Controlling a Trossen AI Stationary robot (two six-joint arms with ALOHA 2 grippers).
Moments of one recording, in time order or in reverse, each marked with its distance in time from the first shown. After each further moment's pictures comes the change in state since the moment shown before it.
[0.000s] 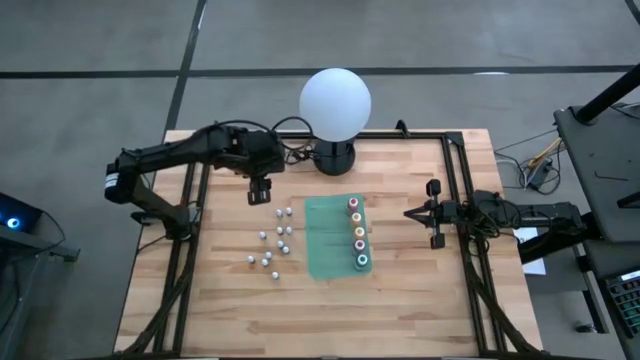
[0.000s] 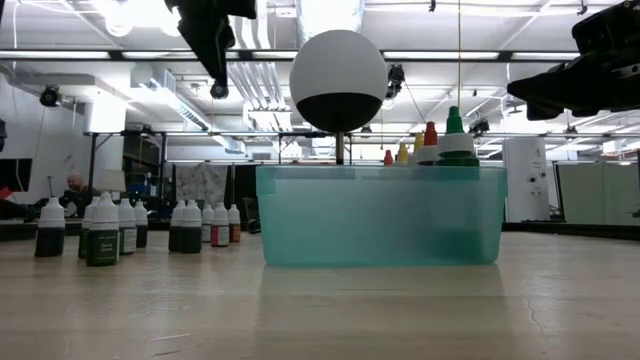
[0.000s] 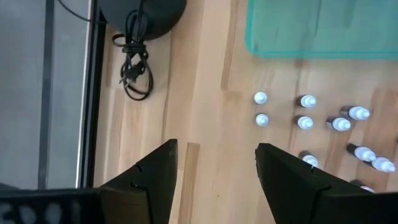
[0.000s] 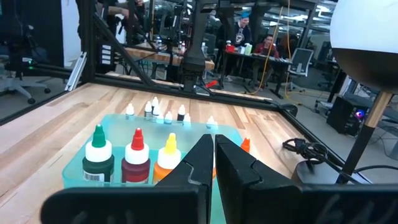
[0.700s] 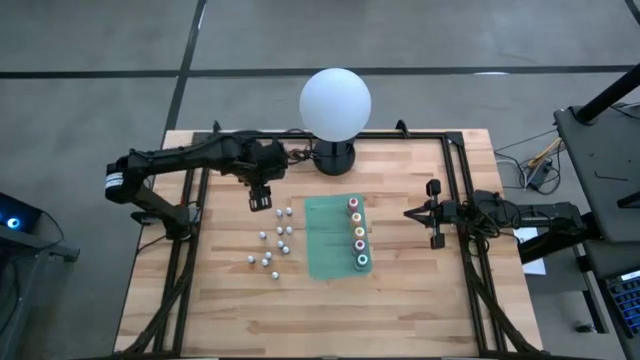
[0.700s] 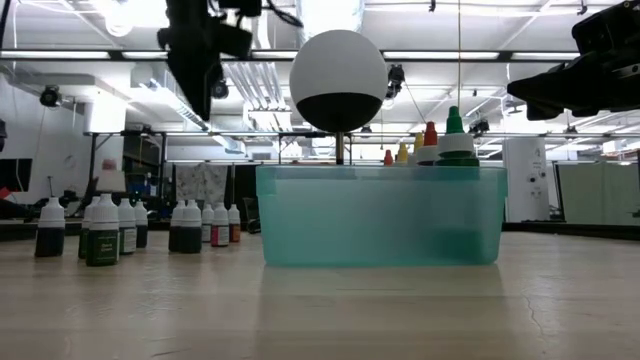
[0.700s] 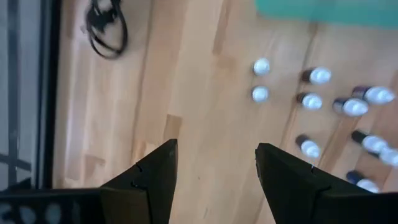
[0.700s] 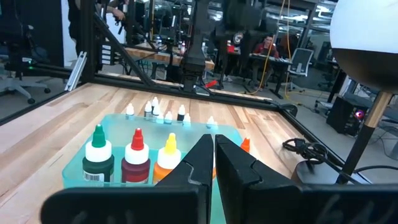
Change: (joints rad) left arm 0.016 0.003 -0.199 0.057 0.031 -0.098; right arm 0.000 0.000 0.000 0.000 0.000 -0.001
